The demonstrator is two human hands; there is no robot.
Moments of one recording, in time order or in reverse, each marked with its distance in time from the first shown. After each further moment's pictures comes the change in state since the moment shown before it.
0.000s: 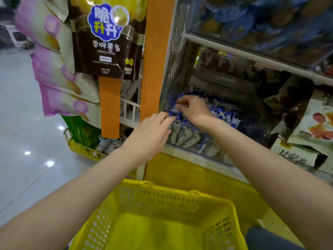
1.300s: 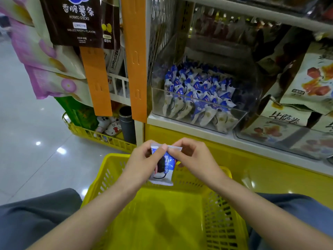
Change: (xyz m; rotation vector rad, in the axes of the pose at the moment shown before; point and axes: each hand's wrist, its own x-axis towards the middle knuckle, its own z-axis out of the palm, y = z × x) left_hand -0.091 0.067 0.025 -1.142 -0.051 -0.726; right_hand -0.185 0.023 0.038 0.678 -0.155 0.090
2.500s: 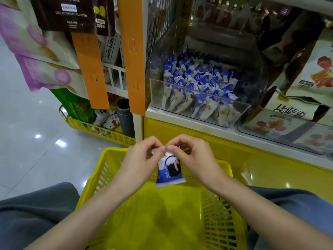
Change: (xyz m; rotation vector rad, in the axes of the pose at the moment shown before) left_hand 0.004 -0.017 -0.005 0.405 0.021 0.278; right_hand -0.004 0.006 0.001 -0.224 0.042 -0.142
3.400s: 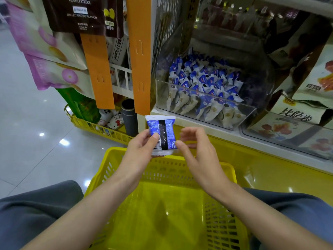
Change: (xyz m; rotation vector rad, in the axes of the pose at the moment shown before) left_hand 0.009 0.009 -0.002 -0.626 0.083 -0.354; right_hand -0.005 -0.008 0.007 0.015 0.155 -0.008
